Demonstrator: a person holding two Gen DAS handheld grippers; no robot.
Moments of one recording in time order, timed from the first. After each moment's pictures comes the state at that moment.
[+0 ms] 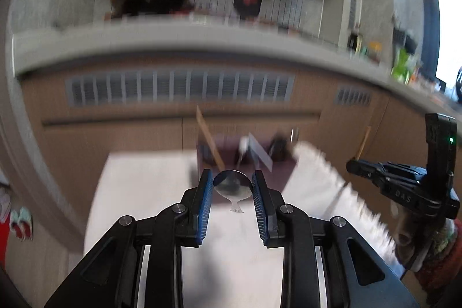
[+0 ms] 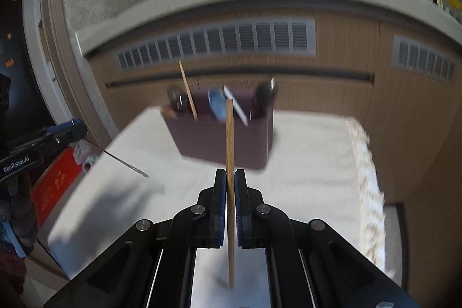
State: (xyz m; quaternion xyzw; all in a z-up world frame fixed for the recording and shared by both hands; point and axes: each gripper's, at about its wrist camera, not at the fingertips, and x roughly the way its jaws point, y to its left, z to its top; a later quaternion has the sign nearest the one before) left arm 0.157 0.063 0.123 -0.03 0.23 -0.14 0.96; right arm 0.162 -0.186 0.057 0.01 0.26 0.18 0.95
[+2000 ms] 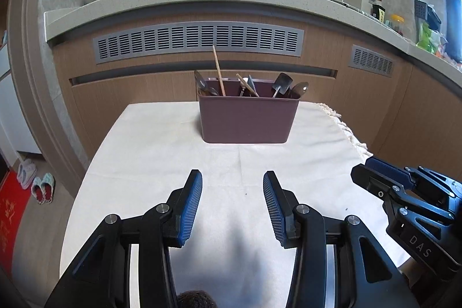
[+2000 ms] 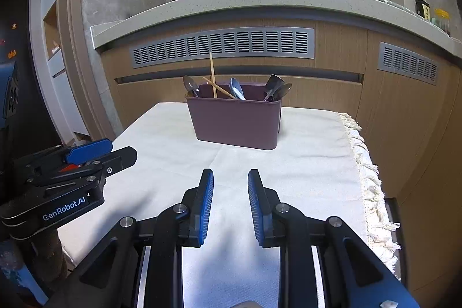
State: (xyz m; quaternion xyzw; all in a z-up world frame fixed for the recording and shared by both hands) left arm 0.077 0.004 0.035 -0.01 0.29 -0.04 0.96; right arm 0.072 -0.161 0.012 -0.01 0.26 0.15 0.95
